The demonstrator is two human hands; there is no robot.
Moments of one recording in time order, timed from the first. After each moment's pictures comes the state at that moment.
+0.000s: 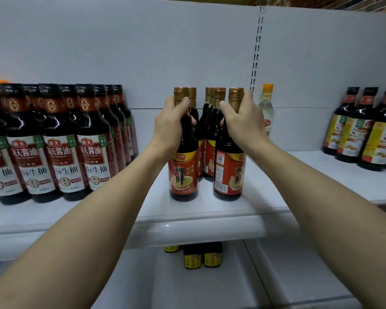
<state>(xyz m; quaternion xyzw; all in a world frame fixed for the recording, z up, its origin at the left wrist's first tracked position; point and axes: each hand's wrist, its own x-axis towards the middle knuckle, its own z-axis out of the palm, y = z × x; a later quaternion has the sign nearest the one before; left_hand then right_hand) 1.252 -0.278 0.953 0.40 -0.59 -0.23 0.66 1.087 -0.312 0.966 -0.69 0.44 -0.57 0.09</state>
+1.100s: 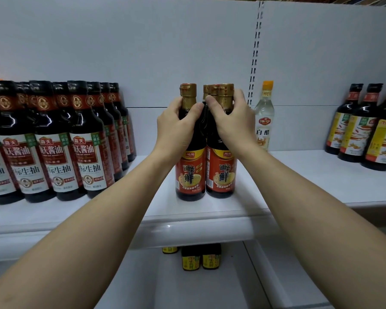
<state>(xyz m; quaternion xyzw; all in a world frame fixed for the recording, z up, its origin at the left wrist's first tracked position) 1.230 -0.285 0.942 0.39 -0.57 -0.20 0.69 1.099 -0.317 0.956 -0.66 0.41 -0.62 0.12</state>
